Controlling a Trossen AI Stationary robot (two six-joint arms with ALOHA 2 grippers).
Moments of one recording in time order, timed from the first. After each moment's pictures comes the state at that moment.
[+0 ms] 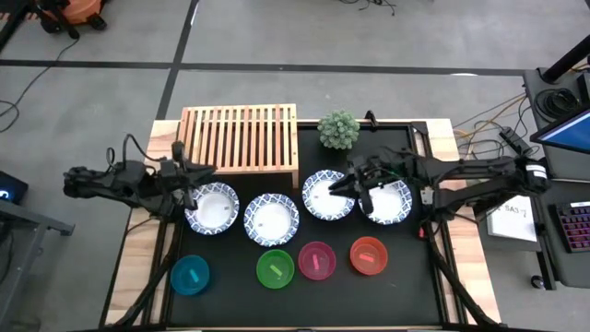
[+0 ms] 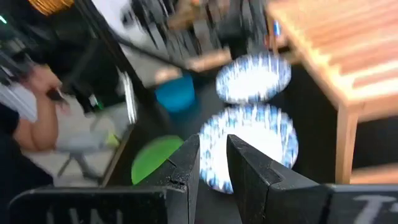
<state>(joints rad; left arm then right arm) -0.19 0.23 0.48 -0.15 -0.50 0.14 -0.16 1.13 0.71 0.15 -0.40 0.28</state>
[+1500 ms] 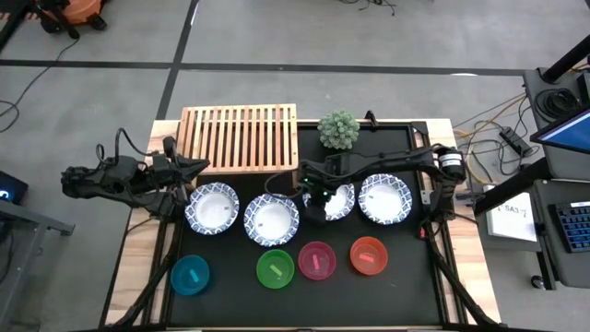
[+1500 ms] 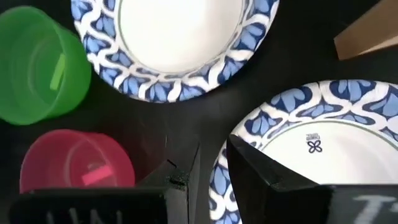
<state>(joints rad) -0.19 0.22 0.57 -0.32 -0.53 0.09 -0.09 1.86 1.46 -0.73 -0.25 0.23</state>
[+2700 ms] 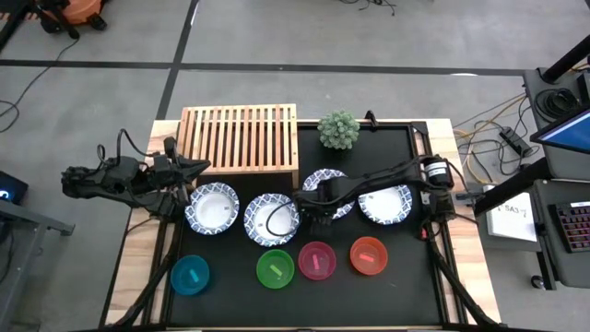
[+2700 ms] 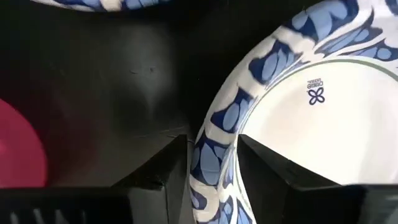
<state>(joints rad) -0.19 0.22 0.57 -0.32 -0.53 0.09 0.04 1.99 1.45 -0.85 0.03 0.23</state>
